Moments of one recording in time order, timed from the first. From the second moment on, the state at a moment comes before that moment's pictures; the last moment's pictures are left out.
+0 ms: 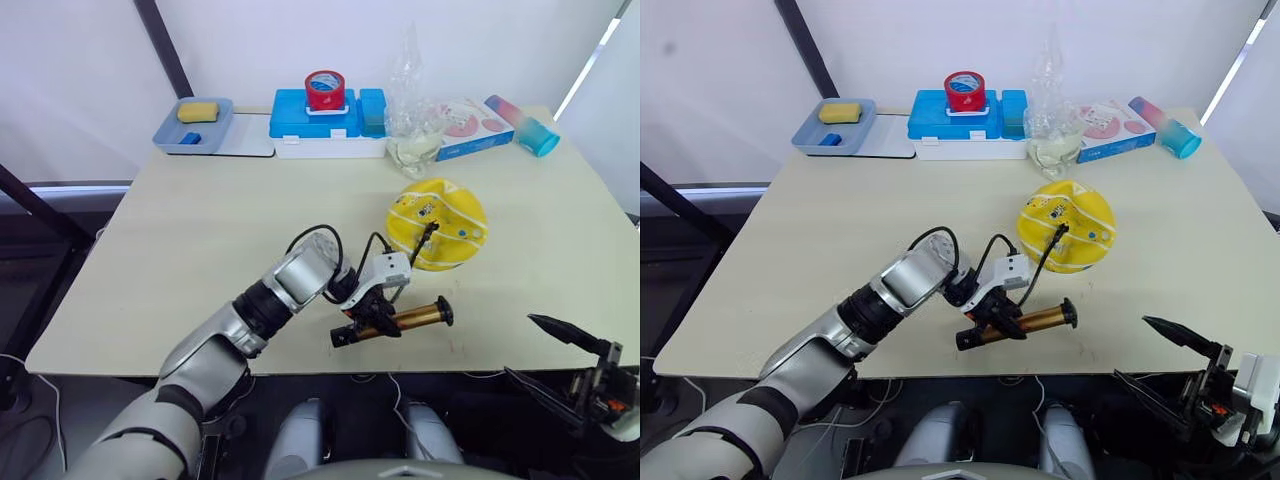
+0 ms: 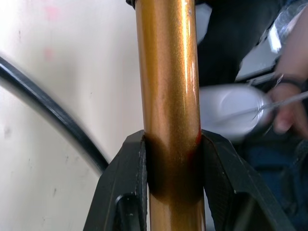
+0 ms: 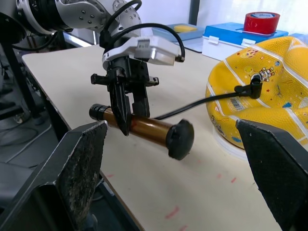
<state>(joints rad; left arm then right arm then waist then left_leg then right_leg) -0.82 0.33 -0.64 0.11 -0.15 0.92 -1.28 0.57 -0.52 -0.44 -0.36 0.70 -0.15 1.21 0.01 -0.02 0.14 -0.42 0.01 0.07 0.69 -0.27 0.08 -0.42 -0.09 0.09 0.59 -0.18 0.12</state>
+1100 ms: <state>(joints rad) -0.53 0.14 -0.28 0.44 -0.36 0.05 -1.43 0.33 -0.50 -0.26 -0.65 0.94 0.30 0.71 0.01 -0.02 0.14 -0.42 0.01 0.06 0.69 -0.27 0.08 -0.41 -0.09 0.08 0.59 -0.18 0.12</state>
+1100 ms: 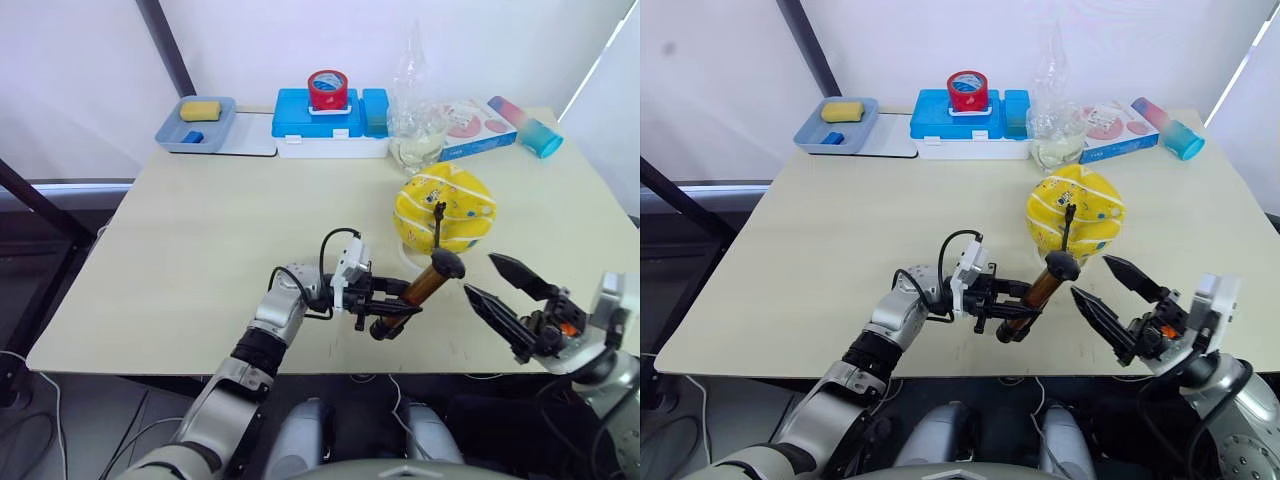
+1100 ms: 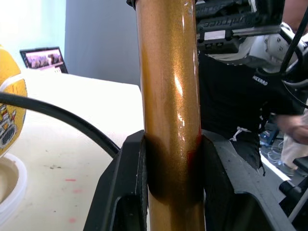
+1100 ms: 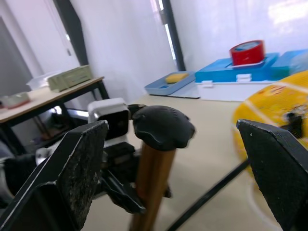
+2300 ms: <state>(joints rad) -0.51 0.10 -0.24 0.56 -0.36 -0.12 -1.56 0.15 -0.49 -0.09 -0.63 0.95 0.48 0.64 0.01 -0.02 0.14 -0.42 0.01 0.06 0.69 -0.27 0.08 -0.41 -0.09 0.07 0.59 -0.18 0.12</state>
